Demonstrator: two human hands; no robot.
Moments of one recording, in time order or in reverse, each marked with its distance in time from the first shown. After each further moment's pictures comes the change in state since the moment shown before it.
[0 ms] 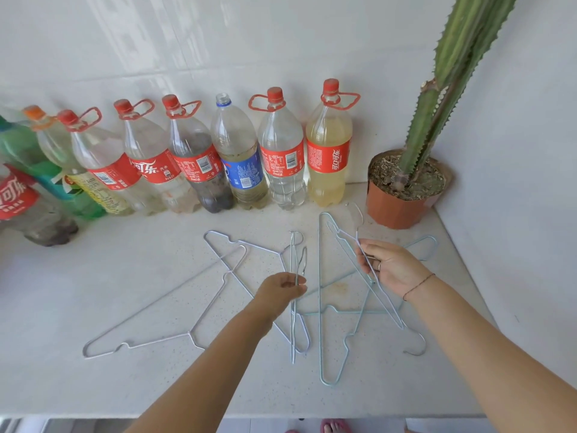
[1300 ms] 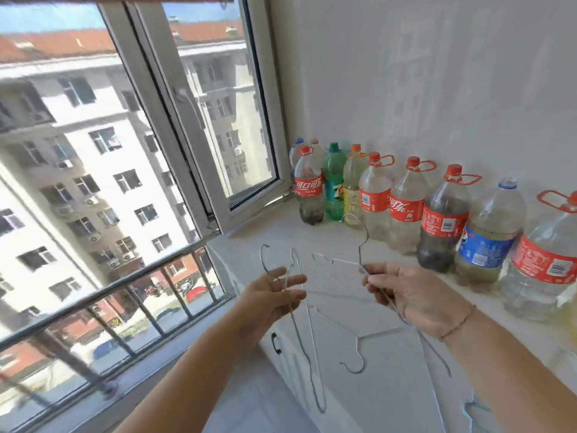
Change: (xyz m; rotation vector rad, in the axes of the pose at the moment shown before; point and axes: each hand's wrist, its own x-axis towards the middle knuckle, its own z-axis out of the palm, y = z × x) left_hand -0.286 -0.026 -0.154 -0.826 0.750 0.231; right_hand -0.127 -0.066 0.275 -0.217 -0.938 0.110
